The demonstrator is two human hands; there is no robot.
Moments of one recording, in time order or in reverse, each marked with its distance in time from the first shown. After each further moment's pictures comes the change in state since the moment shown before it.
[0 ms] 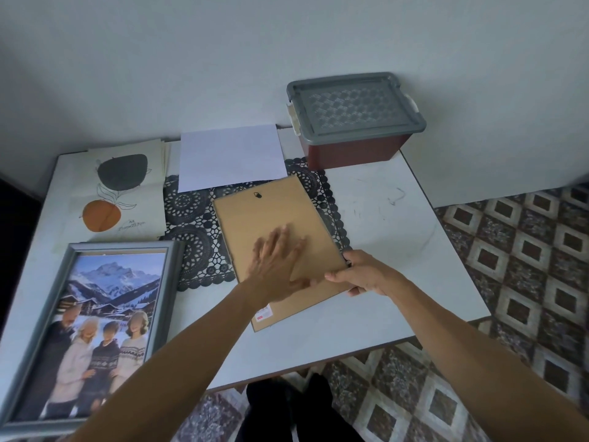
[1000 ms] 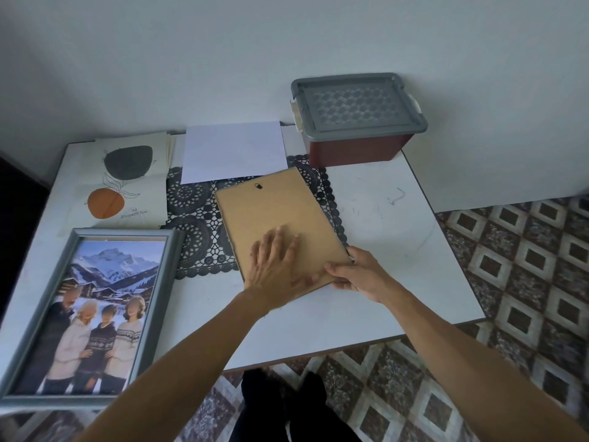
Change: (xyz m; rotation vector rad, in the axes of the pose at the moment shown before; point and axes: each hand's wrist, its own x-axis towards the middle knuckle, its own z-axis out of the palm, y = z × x) left_hand -0.020 0.026 0.011 -0.102 0.128 -0.141; right_hand -0.002 0.022 0.005 0.412 0.053 -0.108
